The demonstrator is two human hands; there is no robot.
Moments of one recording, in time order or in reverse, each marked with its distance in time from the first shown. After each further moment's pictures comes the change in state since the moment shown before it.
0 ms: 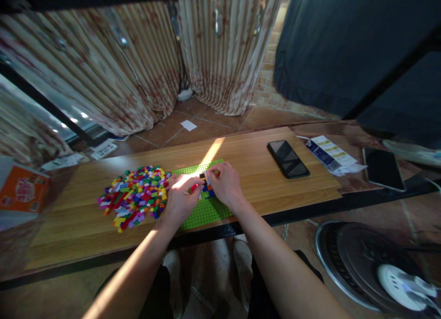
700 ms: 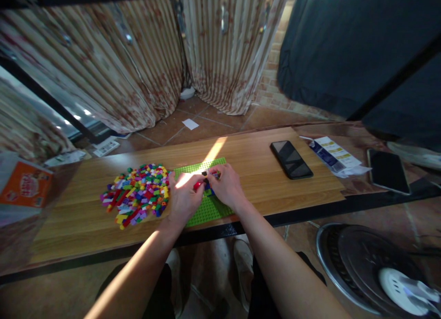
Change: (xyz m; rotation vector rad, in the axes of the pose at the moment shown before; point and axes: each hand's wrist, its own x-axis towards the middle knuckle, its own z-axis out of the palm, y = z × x) left_hand -0.001 0.005 0.006 0.139 0.047 -0.011; right_hand -0.001 0.005 0.003 -0.017 -0.092 0.001
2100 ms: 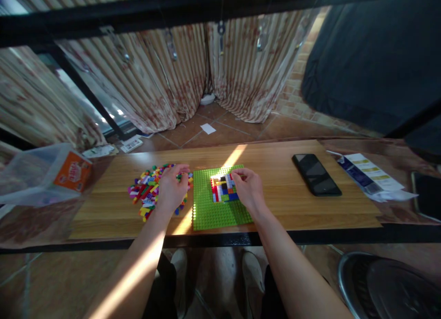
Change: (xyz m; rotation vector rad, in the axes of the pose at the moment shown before) left_hand 0.016 -0.068 -0.046 -0.087 0.162 -0.214; right_hand 0.011 0.016 0.011 0.405 0.113 0.165
